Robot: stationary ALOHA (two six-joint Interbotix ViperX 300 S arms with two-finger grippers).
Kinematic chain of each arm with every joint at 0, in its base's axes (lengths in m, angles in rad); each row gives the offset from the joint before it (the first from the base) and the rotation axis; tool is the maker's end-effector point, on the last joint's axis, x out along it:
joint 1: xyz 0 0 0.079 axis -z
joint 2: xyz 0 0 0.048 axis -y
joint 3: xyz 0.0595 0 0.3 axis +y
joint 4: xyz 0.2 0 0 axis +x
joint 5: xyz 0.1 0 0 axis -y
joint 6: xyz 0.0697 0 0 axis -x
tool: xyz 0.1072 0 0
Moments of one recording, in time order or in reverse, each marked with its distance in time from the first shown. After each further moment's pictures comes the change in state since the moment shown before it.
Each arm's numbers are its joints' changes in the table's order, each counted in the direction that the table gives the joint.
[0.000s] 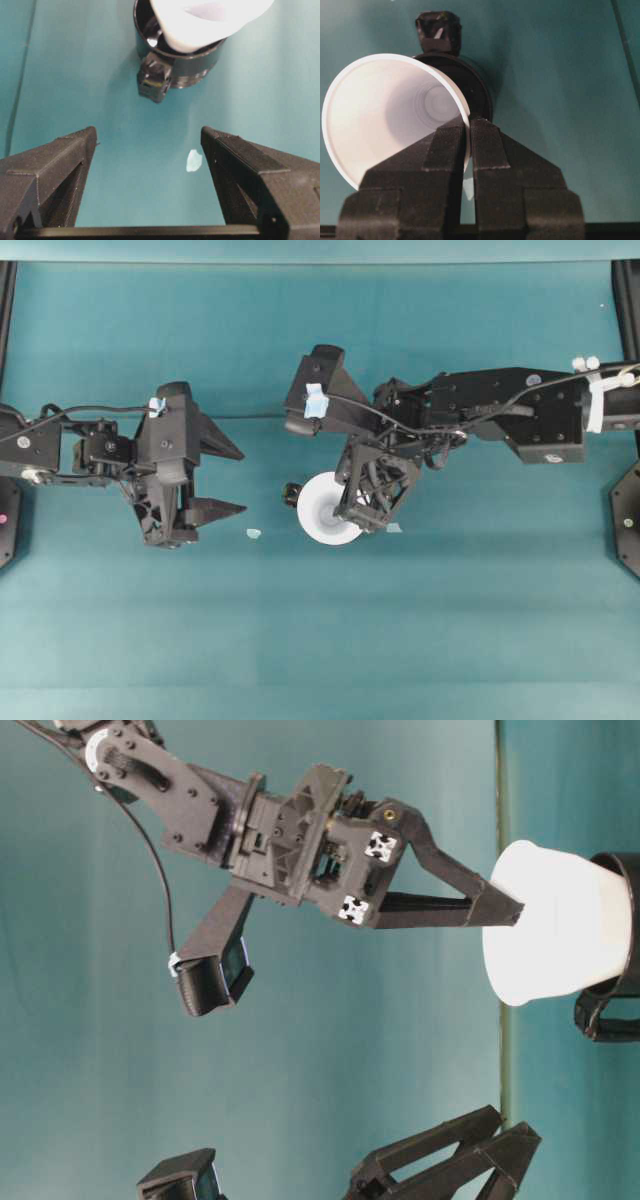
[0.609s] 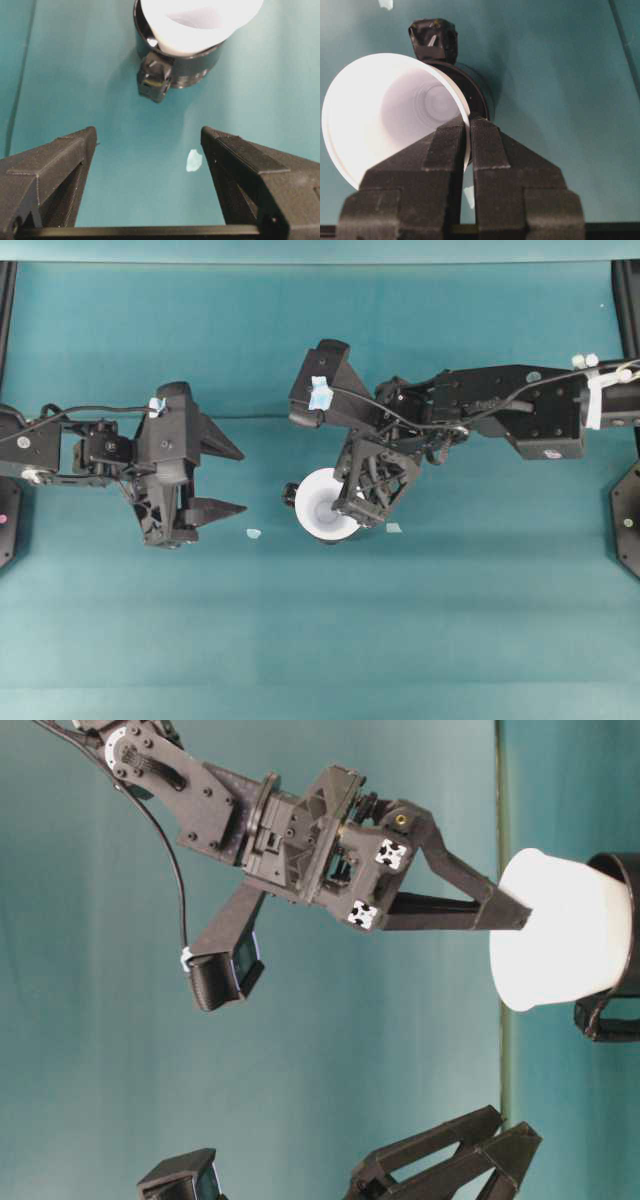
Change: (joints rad) left arm -0.002 0.000 0.002 0.000 0.000 0.000; right arm 0.011 -0.008 0.015 0.031 0.035 0.000
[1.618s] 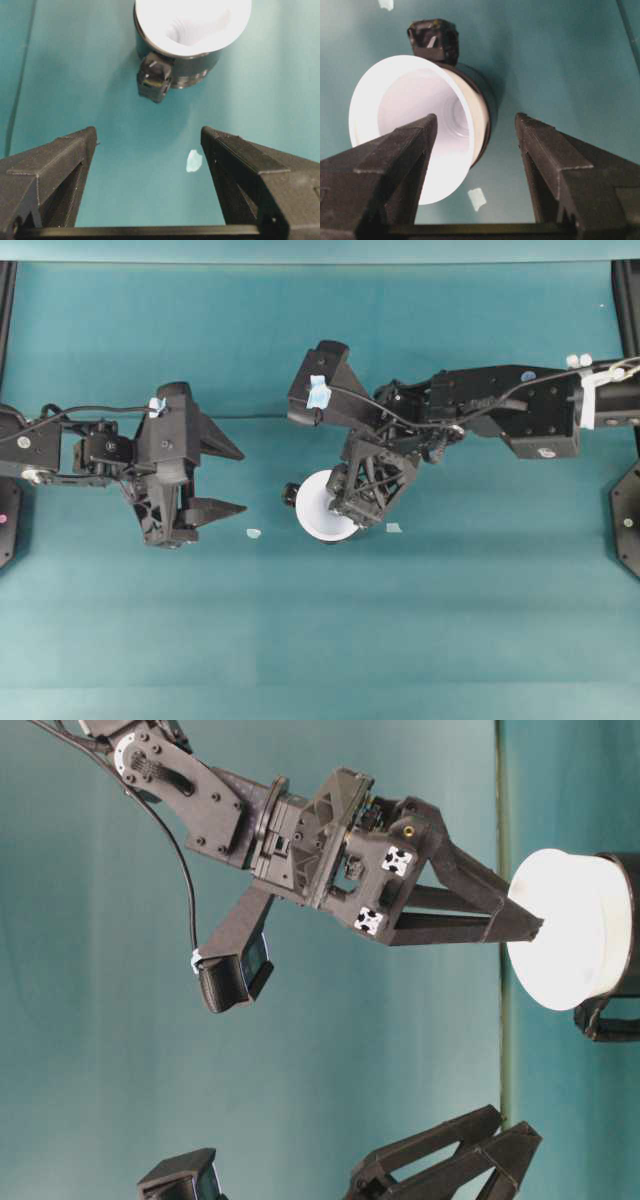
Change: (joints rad) left arm 0.002 -0.002 0.000 0.000 0.002 0.000; right arm 0.009 -0.006 0.002 0.020 0.014 0.000
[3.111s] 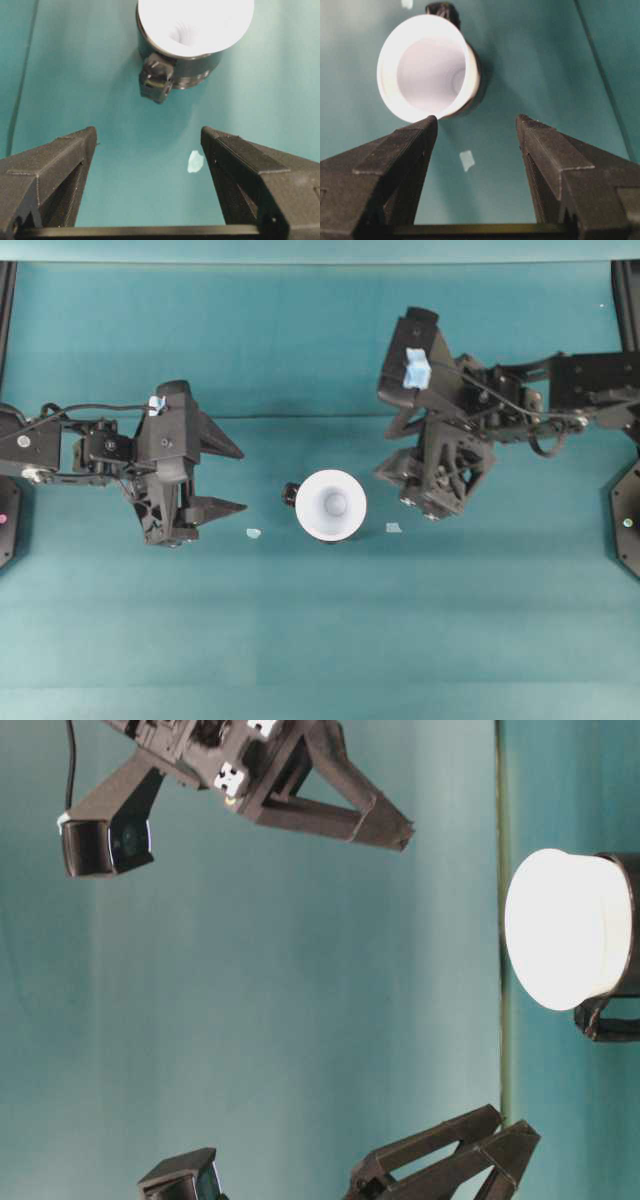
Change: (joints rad) left arm -0.005 0.000 0.000 0.000 0.002 0.003; right arm -0.025 0.319 0.189 -0.069 0.049 0.003
